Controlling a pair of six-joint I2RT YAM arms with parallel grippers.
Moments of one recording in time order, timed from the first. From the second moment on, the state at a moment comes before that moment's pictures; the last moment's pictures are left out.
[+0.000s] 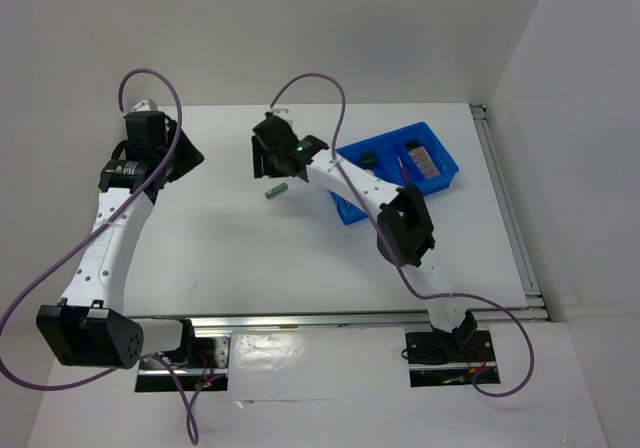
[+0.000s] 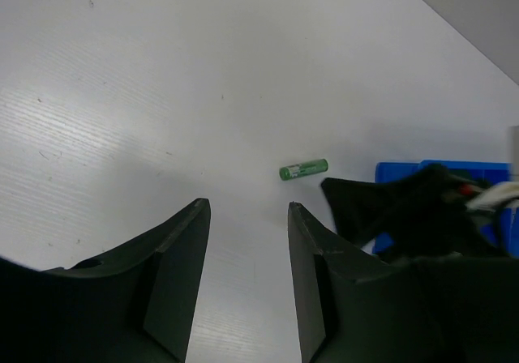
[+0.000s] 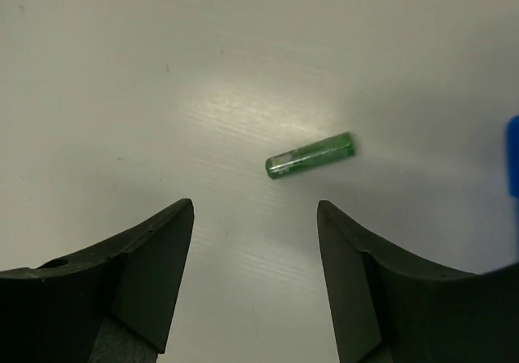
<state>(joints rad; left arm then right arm) -0.02 1.26 1.32 -0.69 -0.10 -0.61 0.80 2.26 2.15 -0.62 0.25 0.55</state>
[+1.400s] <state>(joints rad) -0.02 1.25 1.34 -0.69 -0.08 -0.61 0.79 2.55 2.32 -0.75 0.24 0.95</state>
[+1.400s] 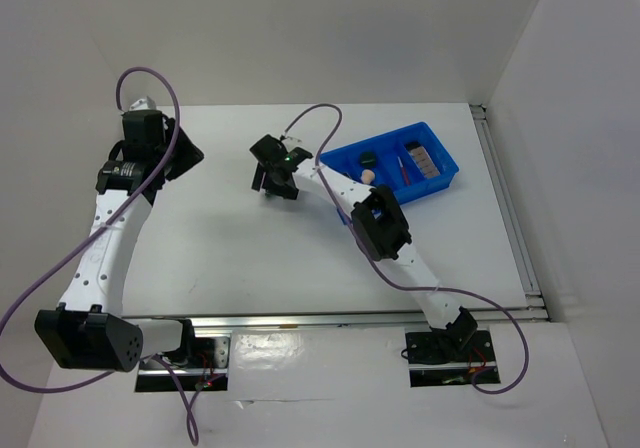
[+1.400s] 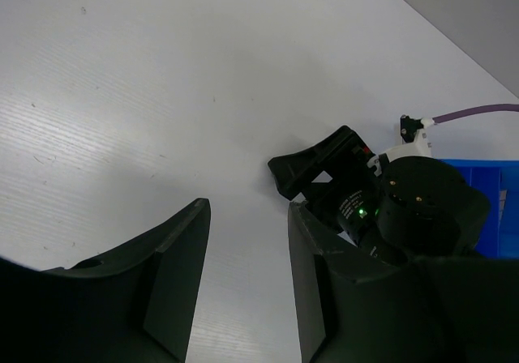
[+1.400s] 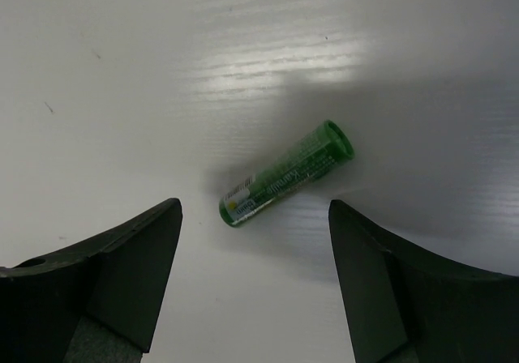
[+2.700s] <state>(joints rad) -0.02 1.25 1.32 -0.69 -0.08 -0.61 0.65 2.14 1.94 -0.54 0.41 0.44</state>
